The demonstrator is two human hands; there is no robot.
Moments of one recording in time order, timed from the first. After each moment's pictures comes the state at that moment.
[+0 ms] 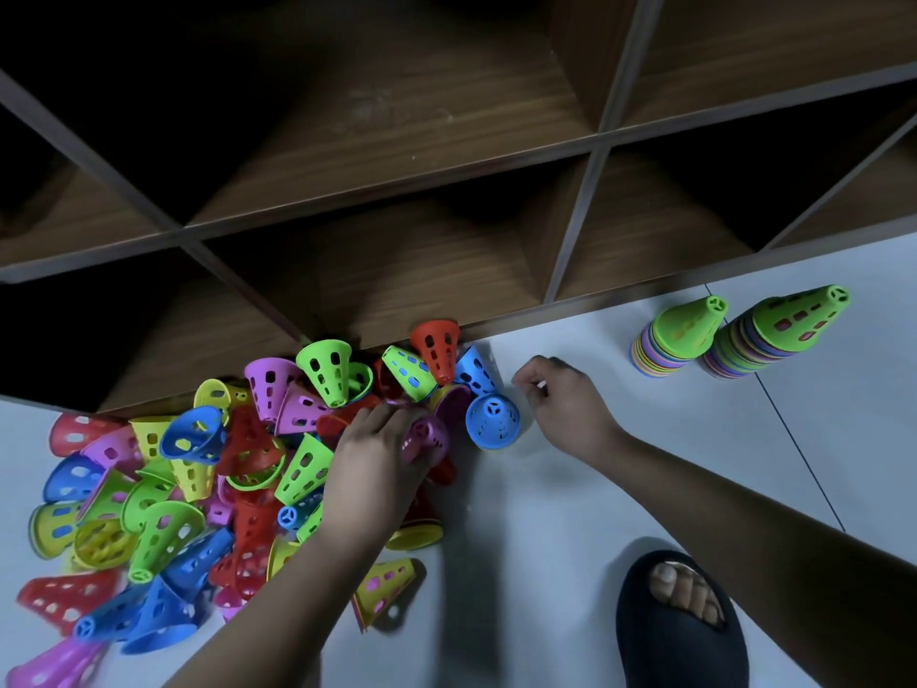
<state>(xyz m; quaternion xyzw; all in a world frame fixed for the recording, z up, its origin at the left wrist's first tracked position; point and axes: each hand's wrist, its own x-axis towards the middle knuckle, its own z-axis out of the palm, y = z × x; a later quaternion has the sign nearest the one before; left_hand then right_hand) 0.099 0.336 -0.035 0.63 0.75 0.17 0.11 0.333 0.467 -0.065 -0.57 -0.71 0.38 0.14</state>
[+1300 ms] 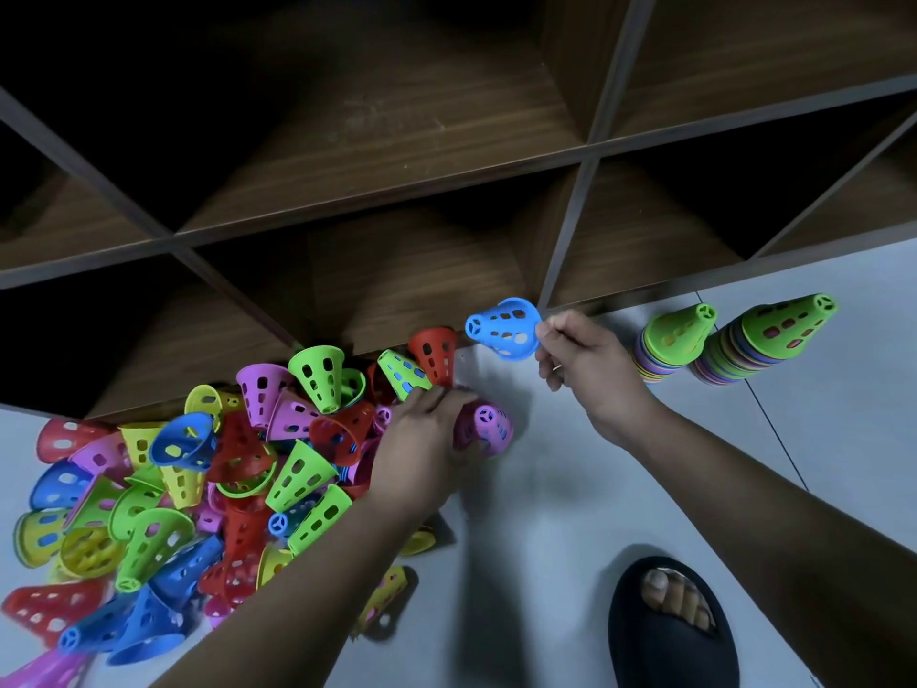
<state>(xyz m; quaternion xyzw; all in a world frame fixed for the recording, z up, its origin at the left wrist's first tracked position) 0.138 0.378 -0.041 0.68 0.68 0.20 0.18 0.343 0.494 -0.007 -0.52 -0.51 0.59 0.34</state>
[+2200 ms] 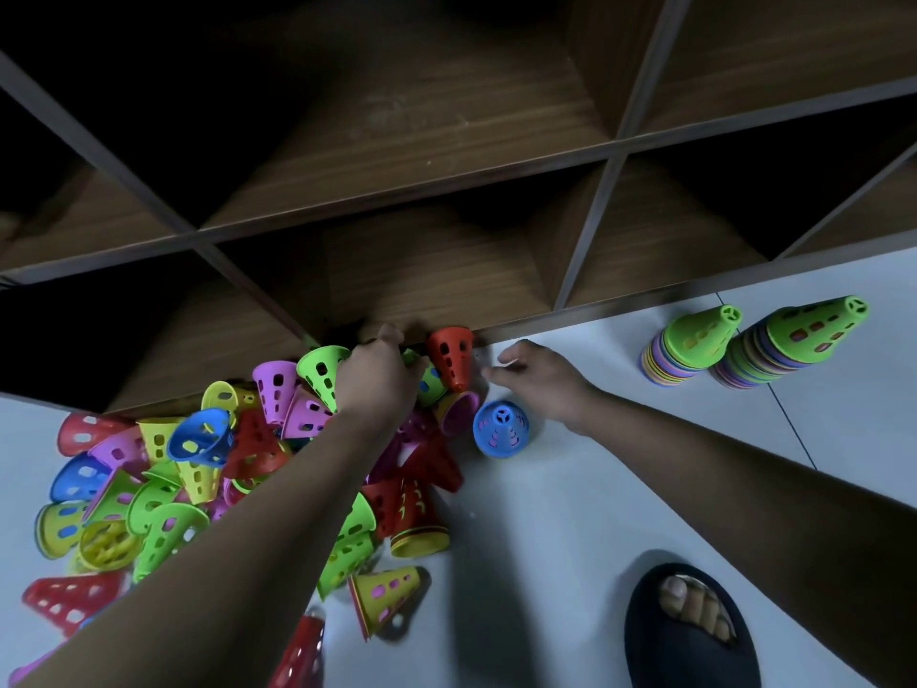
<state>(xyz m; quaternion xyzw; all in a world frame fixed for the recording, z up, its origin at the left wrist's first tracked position) 0.074 0.445 -0.033 0.52 0.84 0.08 0.16 0.293 0.503 -0.042 -0.58 -0.62 0.53 0.05</state>
